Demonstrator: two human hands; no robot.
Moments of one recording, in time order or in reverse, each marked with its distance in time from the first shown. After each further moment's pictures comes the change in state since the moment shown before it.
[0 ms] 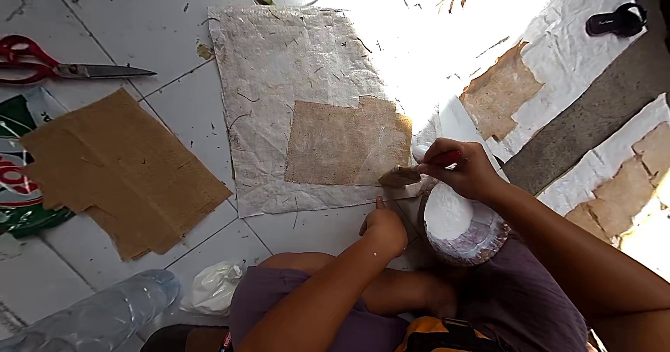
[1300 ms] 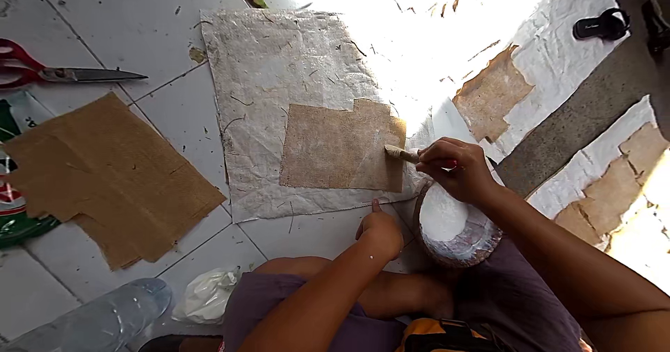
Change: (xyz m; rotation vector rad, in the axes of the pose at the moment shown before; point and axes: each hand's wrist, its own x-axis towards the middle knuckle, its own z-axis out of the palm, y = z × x) left_hand 0.001 -0.001 -0.001 0.047 -0.022 0.017; right_hand -0.007 0.002 0.007 -0.195 0.089 -0.119
